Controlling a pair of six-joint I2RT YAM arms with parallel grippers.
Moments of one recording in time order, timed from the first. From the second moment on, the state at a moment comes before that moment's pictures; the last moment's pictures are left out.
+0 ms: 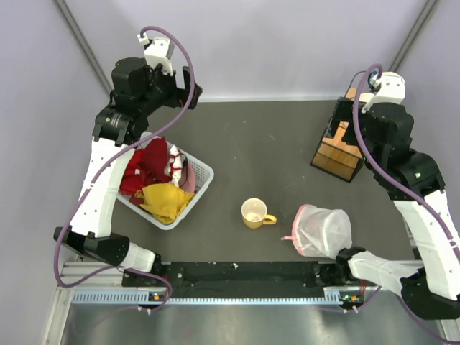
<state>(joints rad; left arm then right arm) -0.29 1.45 1.88 -0.64 0.14 -0.06 0.45 1.04 1.57 -0.83 0.50 0.24</state>
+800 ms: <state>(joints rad) -0.38 1.45 1.74 -0.67 0.13 -0.06 0.45 0.88 1.36 -0.80 0.33 0.25</state>
